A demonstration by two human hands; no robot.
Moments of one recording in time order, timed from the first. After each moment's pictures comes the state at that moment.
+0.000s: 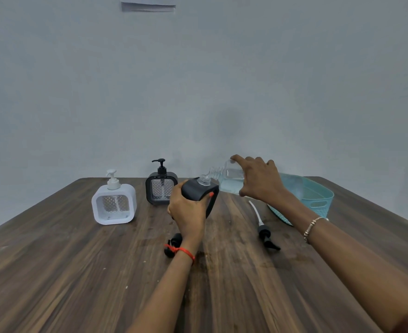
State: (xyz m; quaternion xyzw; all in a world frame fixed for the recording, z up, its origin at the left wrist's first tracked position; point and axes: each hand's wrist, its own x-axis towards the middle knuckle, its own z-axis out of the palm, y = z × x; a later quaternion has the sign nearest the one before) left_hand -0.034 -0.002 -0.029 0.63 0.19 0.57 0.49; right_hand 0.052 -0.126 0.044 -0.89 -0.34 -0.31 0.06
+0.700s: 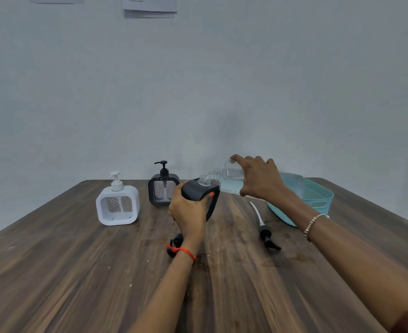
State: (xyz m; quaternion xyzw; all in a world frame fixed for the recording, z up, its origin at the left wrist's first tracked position) left_hand -0.038 -0.001 -0.027 0.61 0.18 0.58 0.50; right_hand 0.043 -0.127 0.053 -0.89 -0.35 -0.29 0.06
